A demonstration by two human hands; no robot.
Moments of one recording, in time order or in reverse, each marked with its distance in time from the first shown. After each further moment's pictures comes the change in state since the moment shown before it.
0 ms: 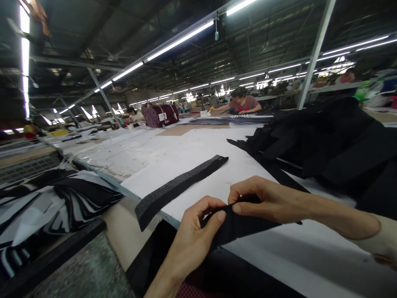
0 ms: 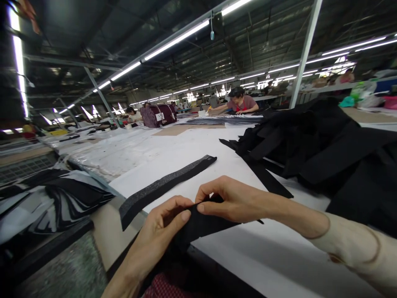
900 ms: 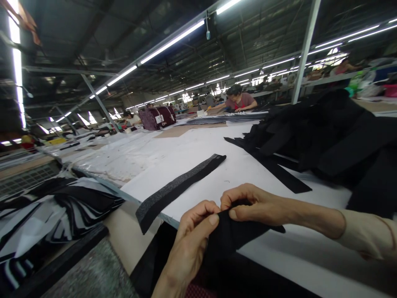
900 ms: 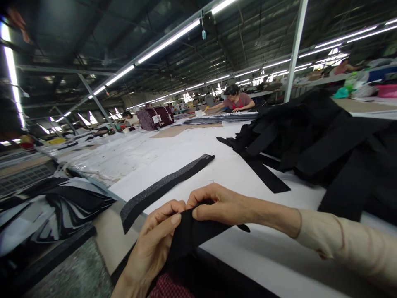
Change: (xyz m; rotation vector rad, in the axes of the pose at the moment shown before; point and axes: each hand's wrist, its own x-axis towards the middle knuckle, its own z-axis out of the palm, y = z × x) left_hand -0.009 -0.007 0.009 -0.574 -0.040 -0.138; right_hand 0.004 0.007 0.023 0.437 -0.001 0.001
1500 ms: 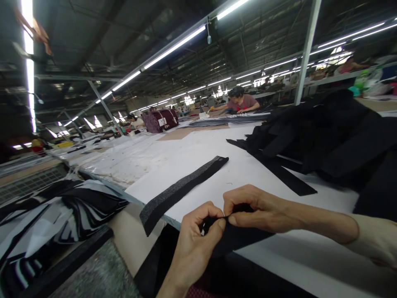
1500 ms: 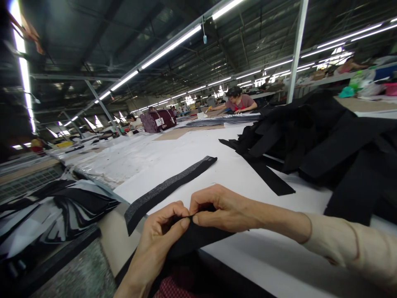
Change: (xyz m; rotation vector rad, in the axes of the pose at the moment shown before) left_hand 0.001 0.008 -0.001 0.561 0.066 0.171; right_hand -0.001 -0.007 0.000 -0.352 0.041 -0.201
